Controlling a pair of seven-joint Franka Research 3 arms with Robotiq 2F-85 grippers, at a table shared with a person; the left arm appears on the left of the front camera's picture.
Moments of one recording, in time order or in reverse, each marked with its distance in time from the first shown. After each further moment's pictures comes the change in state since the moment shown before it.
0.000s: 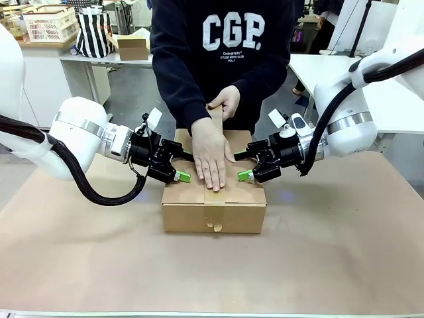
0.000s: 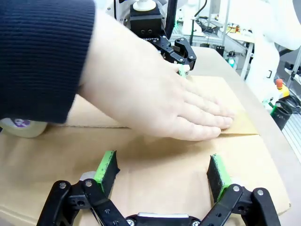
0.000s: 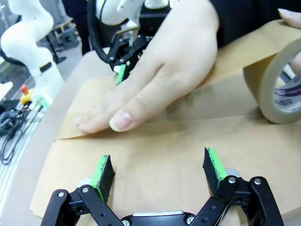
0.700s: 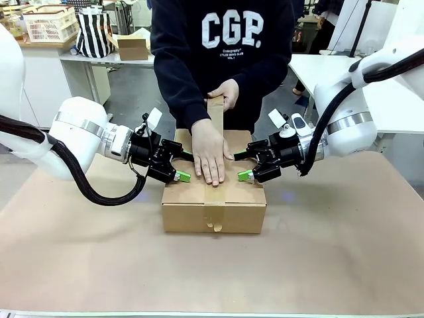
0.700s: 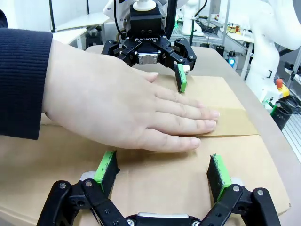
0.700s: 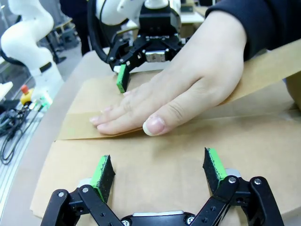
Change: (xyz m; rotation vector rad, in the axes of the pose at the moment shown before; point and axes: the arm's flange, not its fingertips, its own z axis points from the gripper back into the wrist) left arm 0.000 0.000 0.000 0.000 0.000 0.000; right arm 0.000 0.000 0.000 0.000 0.000 0.000
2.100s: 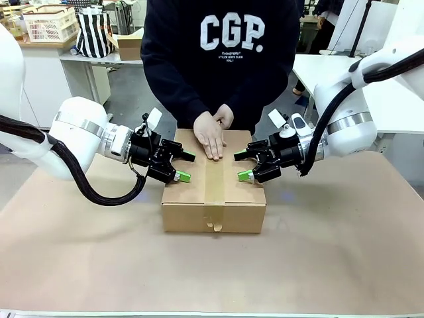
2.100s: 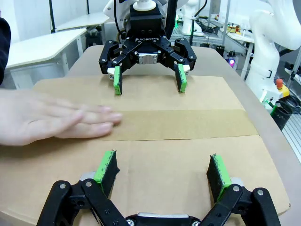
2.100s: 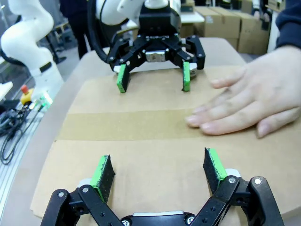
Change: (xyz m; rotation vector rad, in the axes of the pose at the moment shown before) left arm 0.000 0.000 0.000 0.000 0.000 0.000; right arm 0.000 0.000 0.000 0.000 0.000 -0.001
